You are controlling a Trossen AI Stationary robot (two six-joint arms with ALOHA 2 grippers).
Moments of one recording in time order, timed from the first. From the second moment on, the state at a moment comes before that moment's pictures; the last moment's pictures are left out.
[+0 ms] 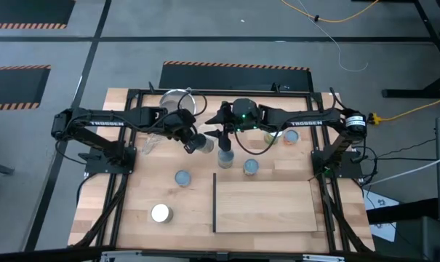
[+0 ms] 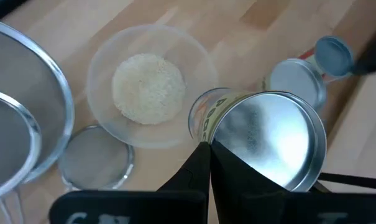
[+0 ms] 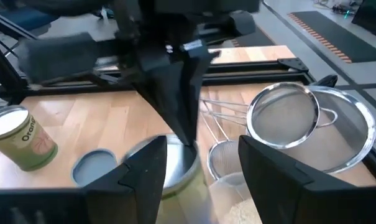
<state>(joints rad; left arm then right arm) 0.12 1.30 1.11 -0.74 -0.15 -0.60 -0.16 1.72 1.28 0.05 -0.15 -0.01</state>
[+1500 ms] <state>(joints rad) 0.04 1.54 1.11 -0.70 -0.12 -0.64 -0.16 1.72 1.28 -0.06 -0.16 -0.02</state>
